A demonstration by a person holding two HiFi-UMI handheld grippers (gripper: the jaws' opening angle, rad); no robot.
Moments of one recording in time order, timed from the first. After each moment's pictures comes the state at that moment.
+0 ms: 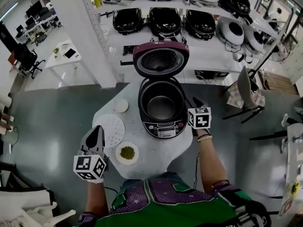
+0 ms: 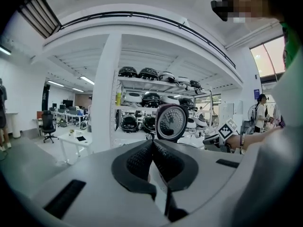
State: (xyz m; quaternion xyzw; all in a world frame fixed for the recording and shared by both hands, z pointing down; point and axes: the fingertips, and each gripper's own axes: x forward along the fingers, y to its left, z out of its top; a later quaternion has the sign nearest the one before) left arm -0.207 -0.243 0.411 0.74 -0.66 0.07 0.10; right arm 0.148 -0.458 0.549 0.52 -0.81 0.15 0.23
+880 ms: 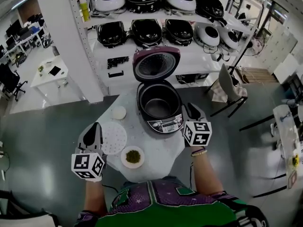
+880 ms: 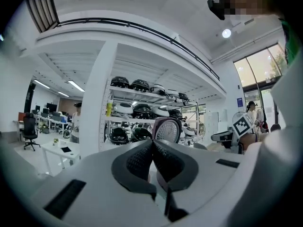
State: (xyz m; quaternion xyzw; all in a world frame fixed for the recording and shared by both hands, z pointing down) left arm -0.269 -0.234 0.369 0.80 -0.59 0.02 0.05; right arm 0.089 -0.327 0.431 0.62 -0.78 0.09 0.10
